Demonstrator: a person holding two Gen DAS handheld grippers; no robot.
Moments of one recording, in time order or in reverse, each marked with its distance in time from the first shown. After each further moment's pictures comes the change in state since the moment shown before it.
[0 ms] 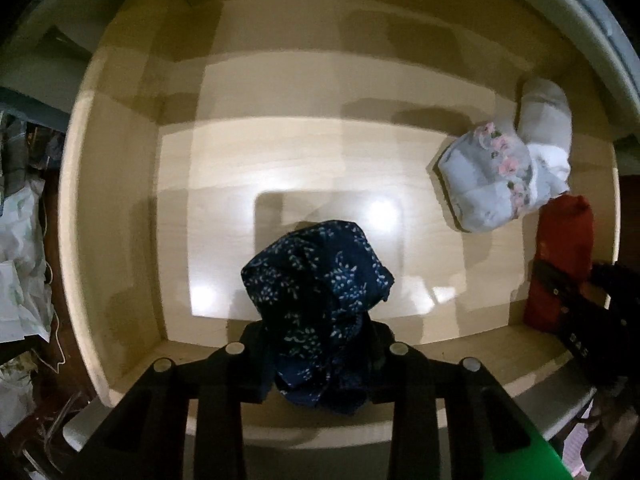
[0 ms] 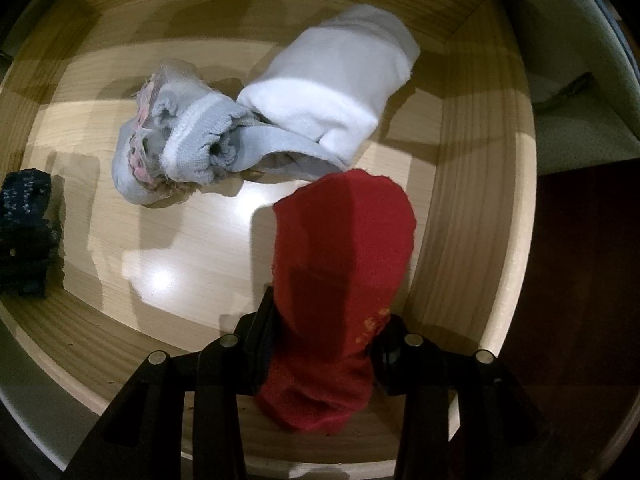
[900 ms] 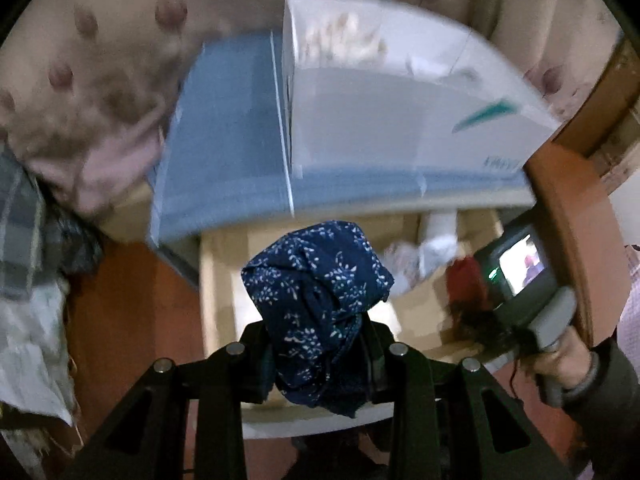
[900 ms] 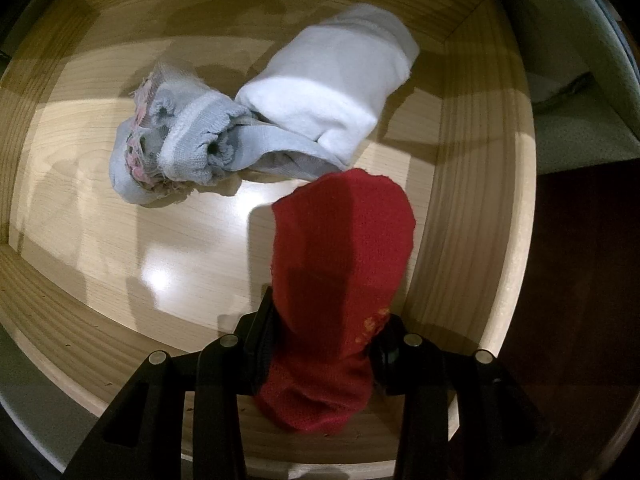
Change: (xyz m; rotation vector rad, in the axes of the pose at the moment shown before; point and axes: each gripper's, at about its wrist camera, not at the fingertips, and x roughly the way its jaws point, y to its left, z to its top) left arm -0.202 0.009 -0.042 0.165 -0.458 -0.058; right arm 0.001 0.000 0.001 -0.003 0.003 -0.007
